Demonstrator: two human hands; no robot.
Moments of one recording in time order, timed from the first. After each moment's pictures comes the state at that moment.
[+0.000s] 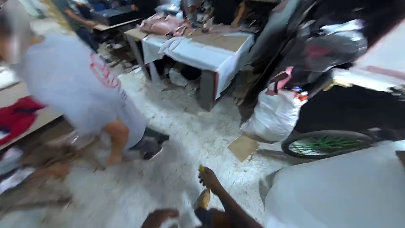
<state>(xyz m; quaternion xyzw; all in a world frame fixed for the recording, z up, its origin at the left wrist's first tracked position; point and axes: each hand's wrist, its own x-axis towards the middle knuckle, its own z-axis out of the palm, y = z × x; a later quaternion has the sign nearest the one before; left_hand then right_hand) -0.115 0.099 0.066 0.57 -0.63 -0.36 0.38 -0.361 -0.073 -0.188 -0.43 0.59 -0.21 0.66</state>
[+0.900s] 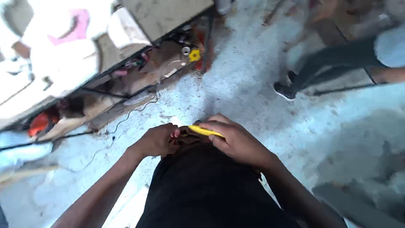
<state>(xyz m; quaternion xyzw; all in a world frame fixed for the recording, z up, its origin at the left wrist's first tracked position) -0.441 0.672 -0.007 0.90 0.01 -0.32 0.29 -0.309 0.387 0.052 -0.79 -0.41 0.30 0.35</state>
